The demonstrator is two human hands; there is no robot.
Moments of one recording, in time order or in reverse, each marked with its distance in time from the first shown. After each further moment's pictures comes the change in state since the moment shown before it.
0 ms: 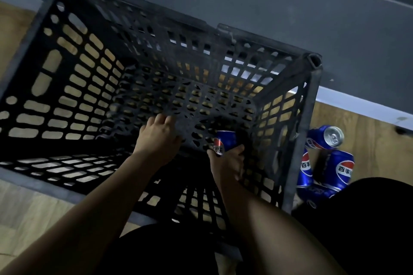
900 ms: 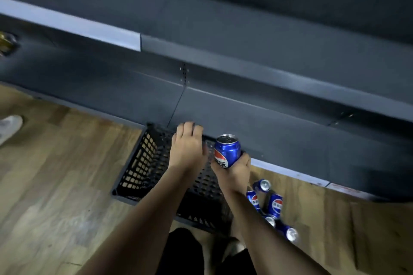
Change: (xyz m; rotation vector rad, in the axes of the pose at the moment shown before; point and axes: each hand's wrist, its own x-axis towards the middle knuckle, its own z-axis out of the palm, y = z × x) left_hand -0.213 0.135 -0.366 -0.169 0.512 0.186; right_hand -0.296 -0.141 -0.342 0.494 0.244 -0.441
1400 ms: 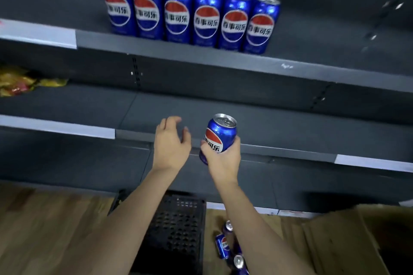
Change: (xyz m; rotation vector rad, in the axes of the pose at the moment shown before) left_hand 0.019 0.159 -0.221 -0.503 0.333 0.128; right_hand -0.039 -0.230 -0.214 0.550 0.079 -0.226
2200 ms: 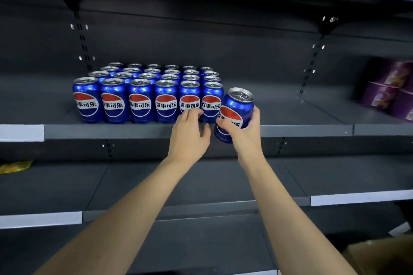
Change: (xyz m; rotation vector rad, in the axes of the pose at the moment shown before) left_hand 0.101 0.168 0.003 -0.006 -0.042 0.448; right_hand 0.098 -0.177 -0.075 0.254 -0.018 -0.378
